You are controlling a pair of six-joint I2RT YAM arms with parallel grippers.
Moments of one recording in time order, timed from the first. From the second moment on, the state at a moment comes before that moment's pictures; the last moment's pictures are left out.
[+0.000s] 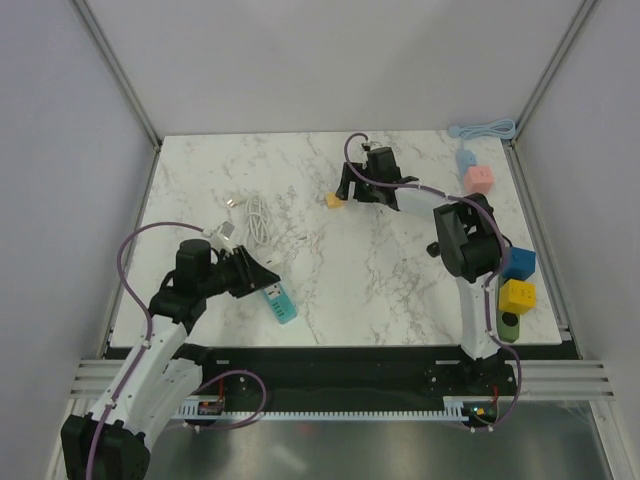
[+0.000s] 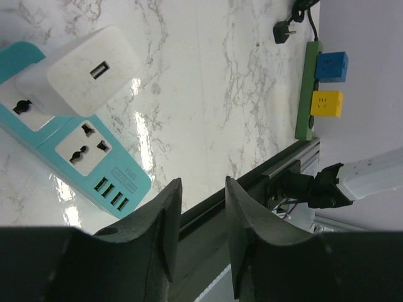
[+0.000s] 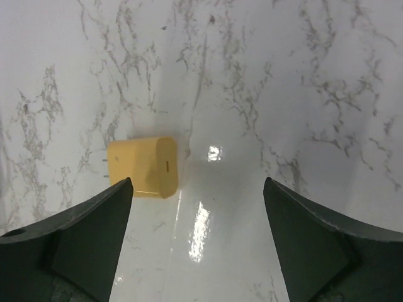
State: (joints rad) left arm -0.21 0.71 0.48 -0.37 0.56 -0.72; right arm 0.39 2.19 1.54 -0.01 -0.14 0.42
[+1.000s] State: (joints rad) left arm -0.20 0.96 0.39 -0.29 0.27 -0.85; right arm 0.89 1.79 1.18 -0.11 -0.01 0.38
